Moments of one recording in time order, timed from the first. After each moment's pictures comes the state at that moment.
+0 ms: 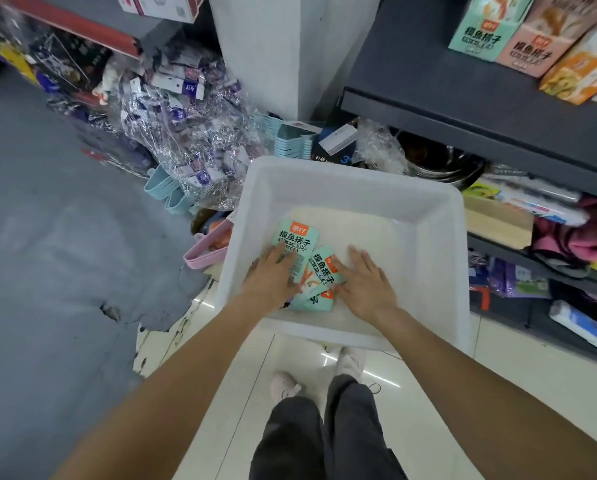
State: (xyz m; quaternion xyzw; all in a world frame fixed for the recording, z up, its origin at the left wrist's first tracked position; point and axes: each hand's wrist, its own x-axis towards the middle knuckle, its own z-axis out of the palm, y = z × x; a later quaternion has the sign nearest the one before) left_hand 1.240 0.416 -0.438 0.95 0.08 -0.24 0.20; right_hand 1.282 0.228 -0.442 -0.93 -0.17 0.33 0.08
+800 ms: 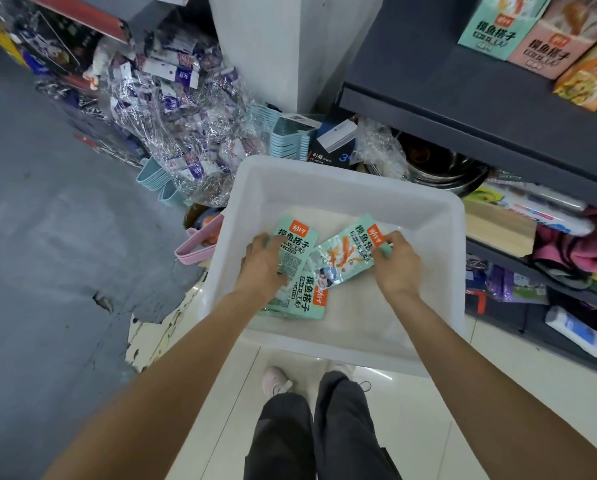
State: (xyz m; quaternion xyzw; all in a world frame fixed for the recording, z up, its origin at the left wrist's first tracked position) left_hand 1.262 0.410 -0.437 0.92 0.18 -0.17 0.29; right_hand 1.332 0.213 -0.411 -0.93 0.10 0.14 0.33
